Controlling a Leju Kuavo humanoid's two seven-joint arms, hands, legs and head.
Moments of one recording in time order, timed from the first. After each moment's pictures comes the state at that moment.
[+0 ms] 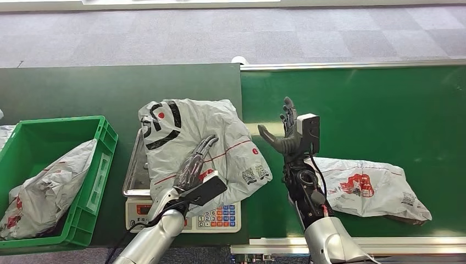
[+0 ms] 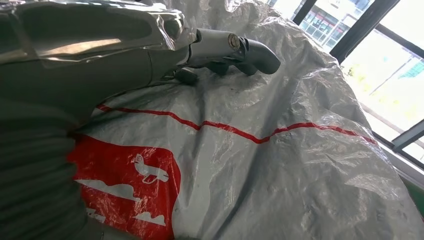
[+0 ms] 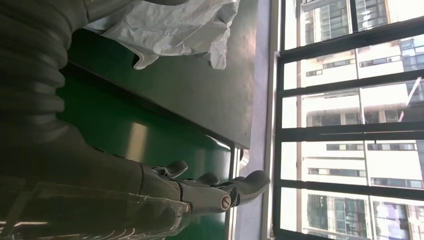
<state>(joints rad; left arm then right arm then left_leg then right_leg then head) -0.38 -0.20 -0.32 -0.92 -0.74 0.21 -0.24 -0.64 0.17 0.12 -0.54 0.08 -0.02 -0.54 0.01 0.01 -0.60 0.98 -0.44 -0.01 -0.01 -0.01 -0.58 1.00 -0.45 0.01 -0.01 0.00</state>
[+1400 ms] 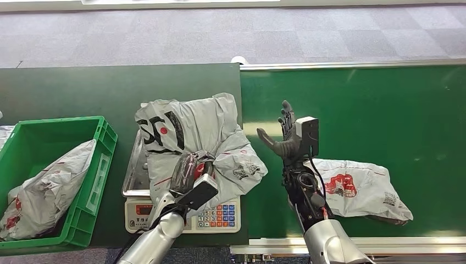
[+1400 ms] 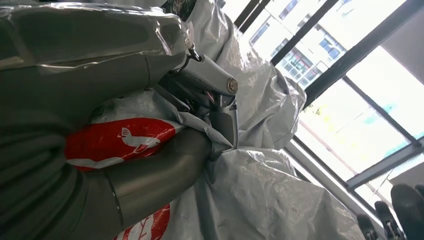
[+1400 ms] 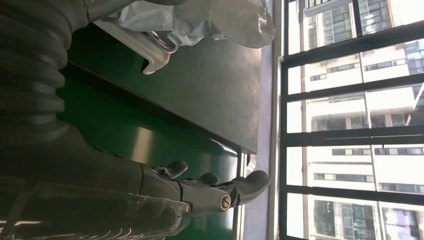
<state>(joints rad) -0.36 -0.22 -0.29 -0.93 -0.62 0.38 -0.43 -0.62 0.17 0.12 -0.54 0.07 0.00 -0.54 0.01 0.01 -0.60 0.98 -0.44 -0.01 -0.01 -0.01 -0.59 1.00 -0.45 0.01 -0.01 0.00</state>
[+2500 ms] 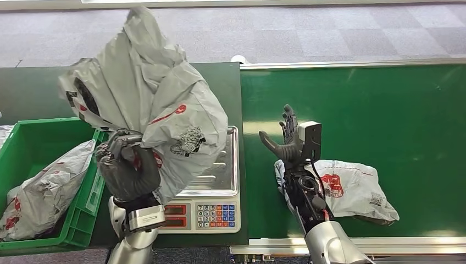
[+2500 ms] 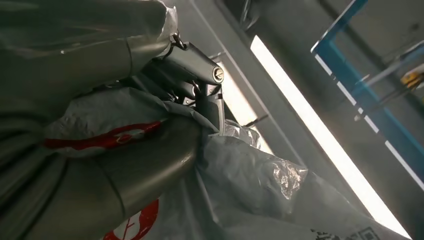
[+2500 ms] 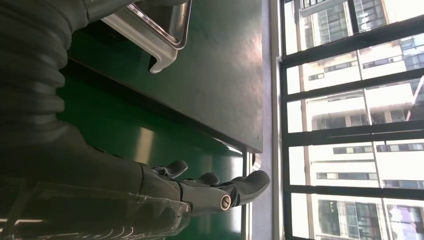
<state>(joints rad) -0.16 -0.30 -0.21 -1.62 -0.63 0.68 -0.69 -0.62 0.16 0.12 -0.51 0.02 0.01 -0.57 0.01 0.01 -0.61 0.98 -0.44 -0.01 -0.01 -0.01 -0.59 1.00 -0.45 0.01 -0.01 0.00</state>
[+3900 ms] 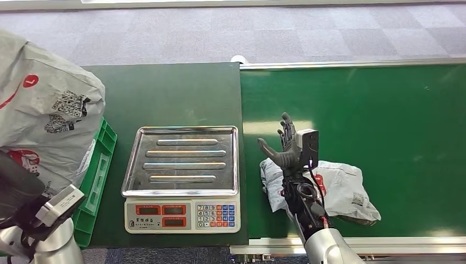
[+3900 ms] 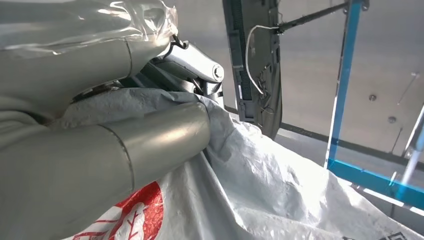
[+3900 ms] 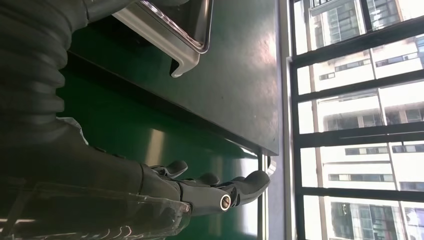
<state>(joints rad) -0.18 -0.33 0.34 -2.00 -0.94 0.68 -0.69 -0.57 0.16 0.14 -0.53 0.01 0.00 -0.56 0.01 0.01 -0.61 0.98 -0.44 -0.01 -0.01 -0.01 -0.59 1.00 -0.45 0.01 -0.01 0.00</state>
